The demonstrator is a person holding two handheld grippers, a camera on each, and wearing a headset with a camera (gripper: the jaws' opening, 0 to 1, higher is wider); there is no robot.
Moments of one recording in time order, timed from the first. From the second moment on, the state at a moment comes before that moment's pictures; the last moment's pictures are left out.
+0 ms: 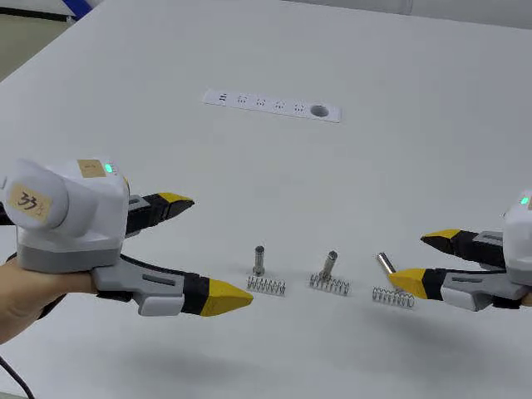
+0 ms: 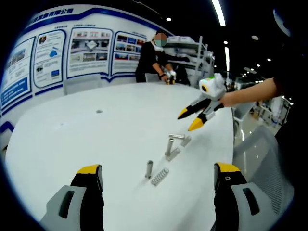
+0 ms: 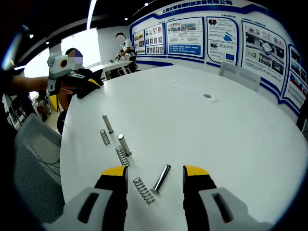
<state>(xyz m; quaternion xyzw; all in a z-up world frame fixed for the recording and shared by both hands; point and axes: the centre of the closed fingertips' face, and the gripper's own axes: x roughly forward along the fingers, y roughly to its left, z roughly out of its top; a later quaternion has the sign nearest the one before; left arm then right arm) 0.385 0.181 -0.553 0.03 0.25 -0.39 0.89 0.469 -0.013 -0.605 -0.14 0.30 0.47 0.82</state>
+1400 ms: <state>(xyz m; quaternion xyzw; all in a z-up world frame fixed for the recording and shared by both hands) 0.381 0.184 -0.568 0.02 0.26 -0.38 0.89 0.492 -0.004 -0.664 -0.16 0.39 0.40 0.81</state>
